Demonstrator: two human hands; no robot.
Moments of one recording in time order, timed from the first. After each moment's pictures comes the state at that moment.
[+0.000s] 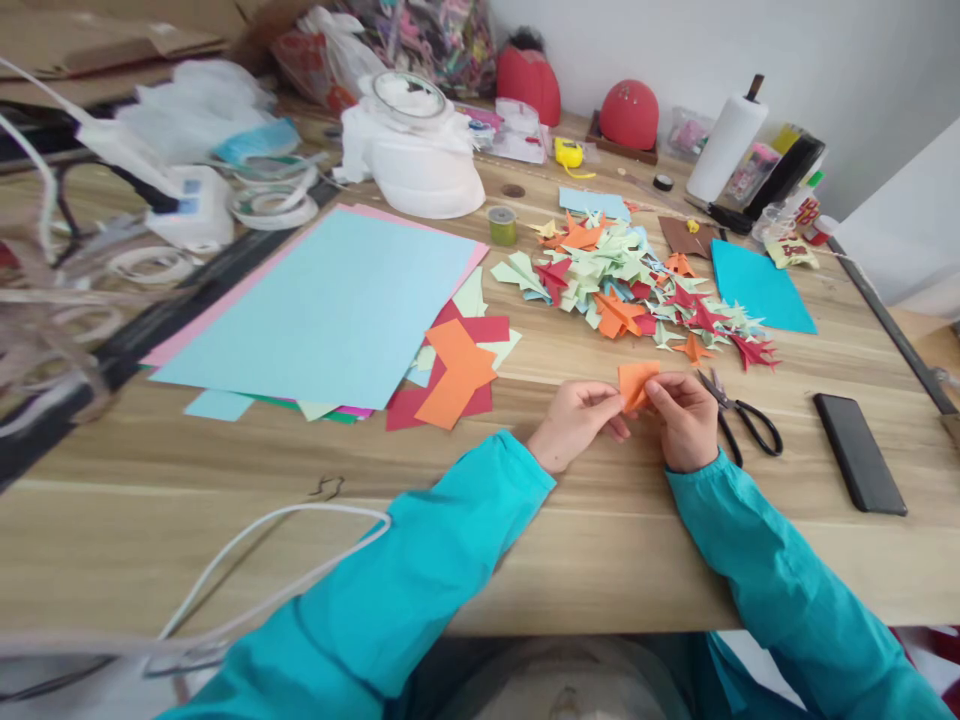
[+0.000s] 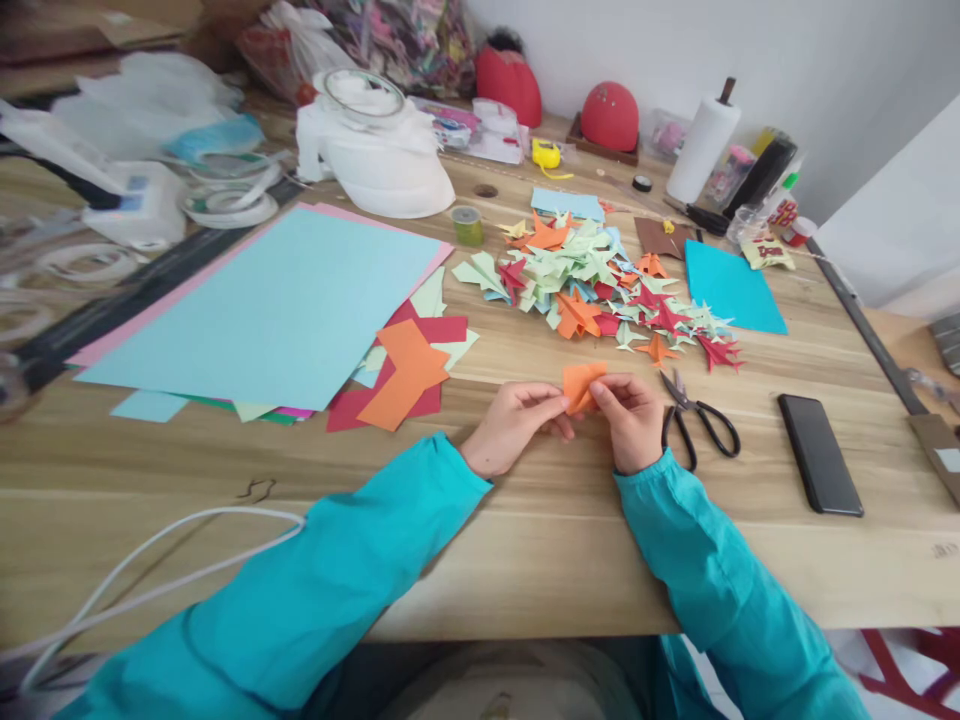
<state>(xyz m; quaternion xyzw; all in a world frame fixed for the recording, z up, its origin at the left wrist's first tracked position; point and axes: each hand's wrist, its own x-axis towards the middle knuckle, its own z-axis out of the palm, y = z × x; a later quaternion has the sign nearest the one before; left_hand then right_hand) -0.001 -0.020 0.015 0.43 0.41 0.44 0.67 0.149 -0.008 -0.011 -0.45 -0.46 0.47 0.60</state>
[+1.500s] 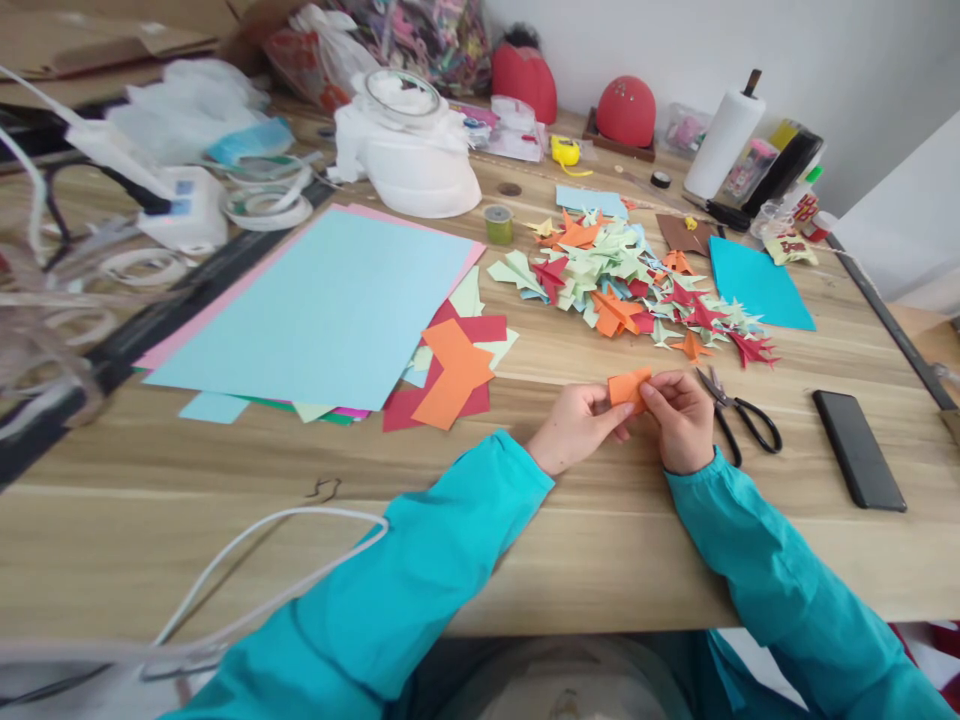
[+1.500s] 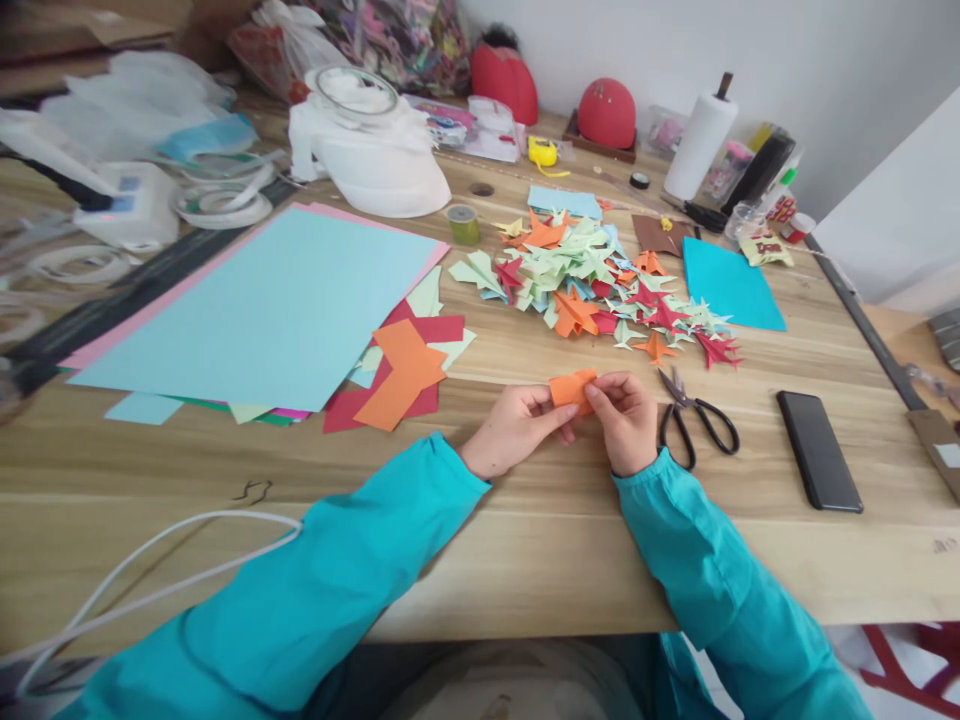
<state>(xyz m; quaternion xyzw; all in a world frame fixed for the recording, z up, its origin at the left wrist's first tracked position) 0.001 -0.020 0.010 0.49 0.43 0.41 0.63 0.144 -0.014 -0.005 -0.45 -0.47 0.48 0.59</state>
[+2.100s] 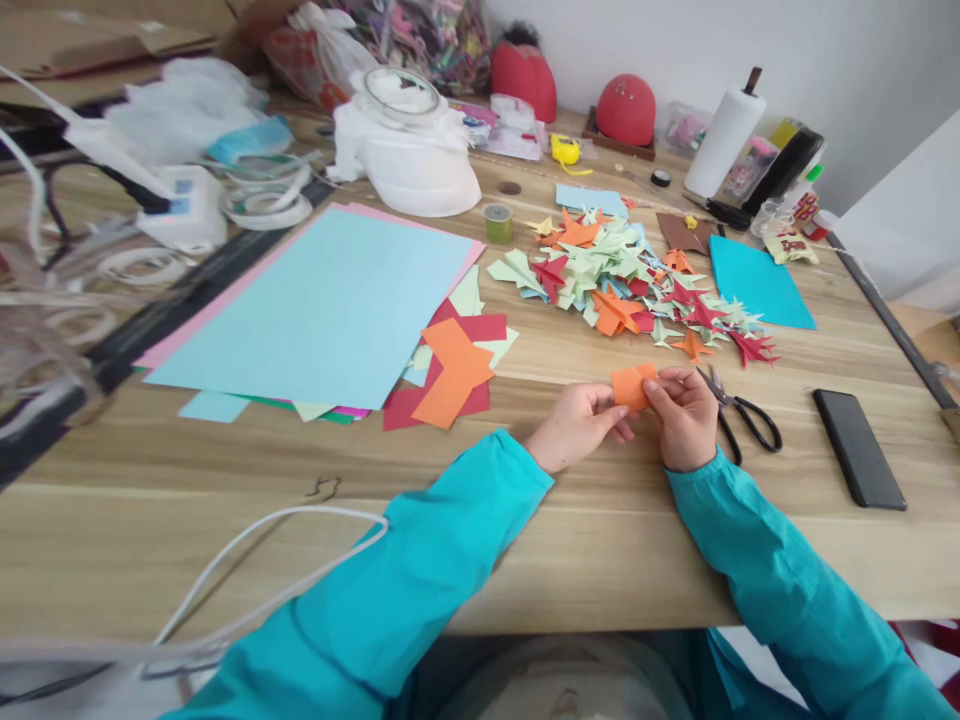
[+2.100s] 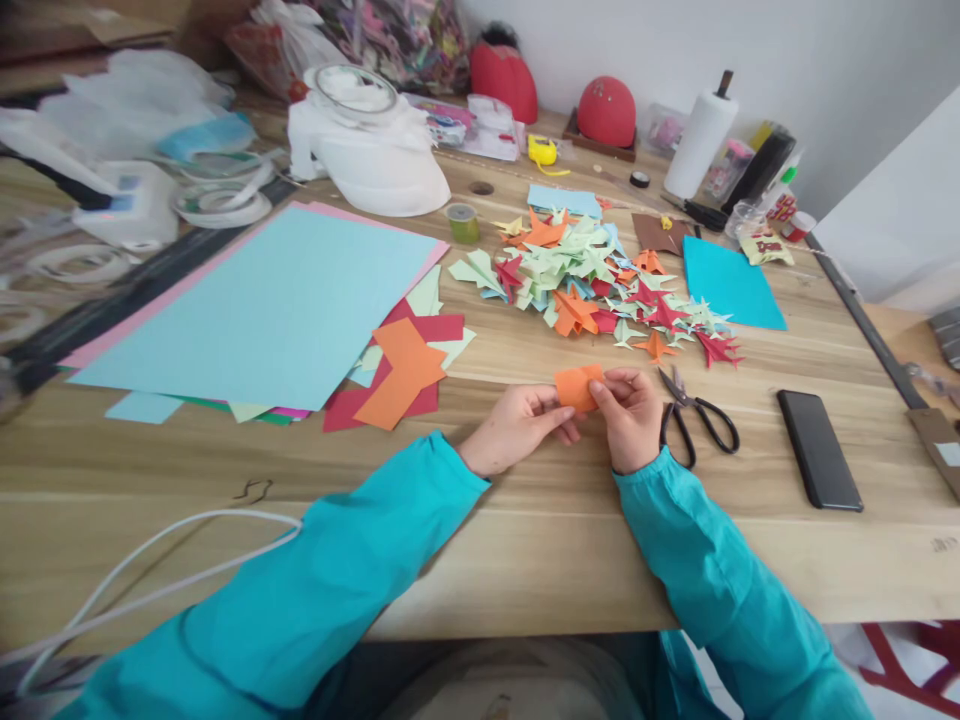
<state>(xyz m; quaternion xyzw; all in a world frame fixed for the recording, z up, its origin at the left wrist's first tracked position) 0.003 -0.018 0.013 0.46 0.40 0.39 0.69 0.143 -0.011 -0.005 -0.47 -0.43 0.45 0.62</state>
